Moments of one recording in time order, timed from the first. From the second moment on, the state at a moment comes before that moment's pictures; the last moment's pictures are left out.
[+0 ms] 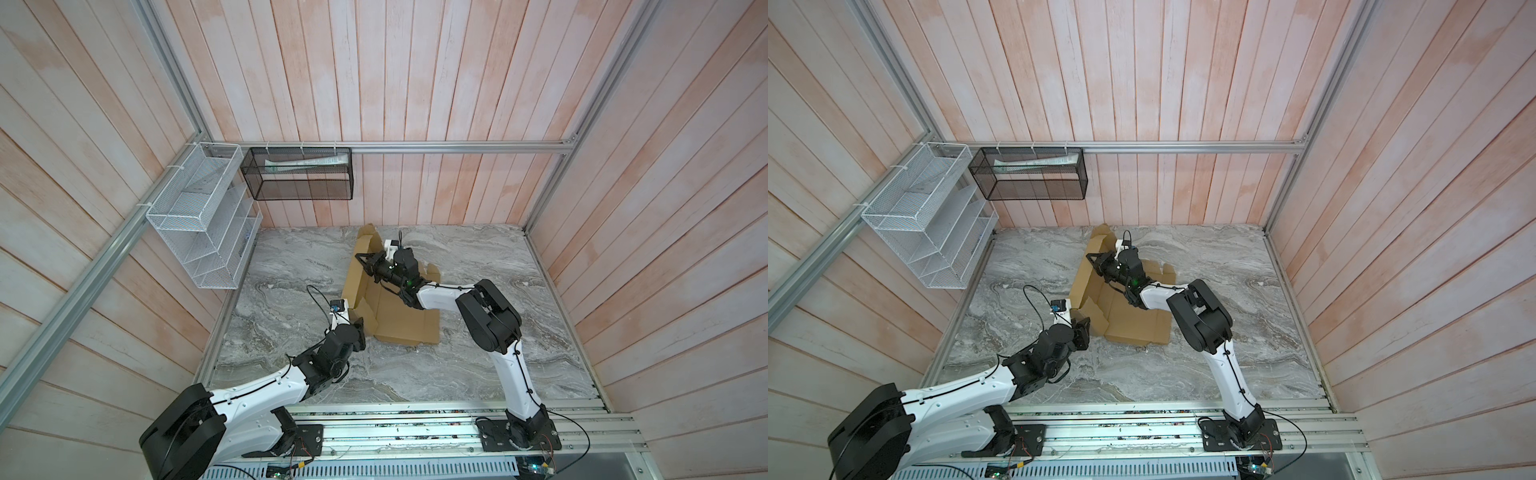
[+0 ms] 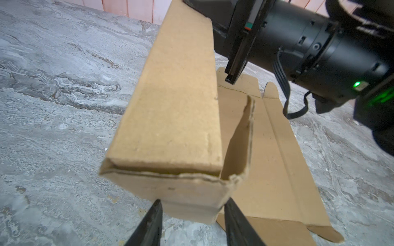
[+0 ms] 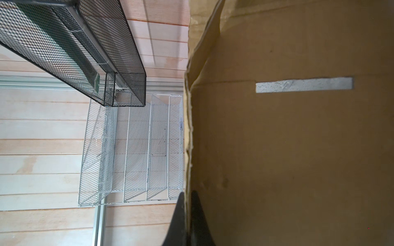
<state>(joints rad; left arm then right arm) -0.81 1.12 0.40 0.20 -0.50 -0.57 0.70 2.27 1.48 0.73 -0.30 1.50</state>
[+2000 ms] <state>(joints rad) -0.80 1.31 0.47 0.30 -0.74 -0.48 0.66 2.09 1.10 1.00 -0.31 1.53</state>
